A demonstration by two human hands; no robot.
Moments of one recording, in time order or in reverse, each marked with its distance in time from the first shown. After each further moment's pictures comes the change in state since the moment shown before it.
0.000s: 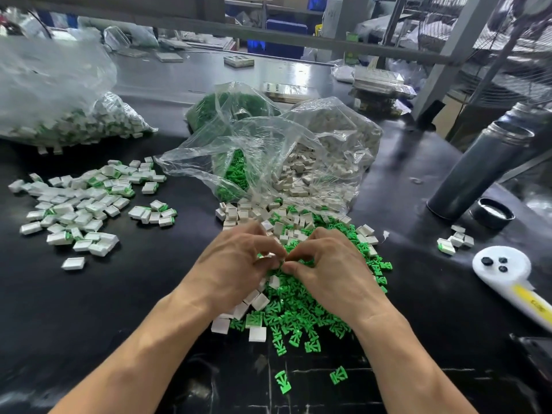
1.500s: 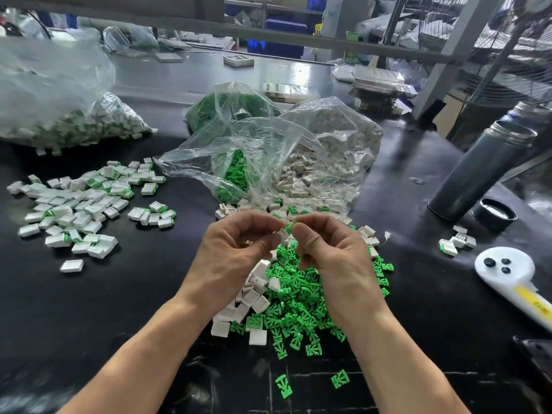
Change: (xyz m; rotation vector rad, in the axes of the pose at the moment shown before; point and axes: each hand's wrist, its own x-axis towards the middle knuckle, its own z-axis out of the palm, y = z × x) left_hand -0.005 0.011 0.002 -0.937 0.210 -0.049; right_hand 0.000 -0.013 0.008 1.179 0.172 0.073
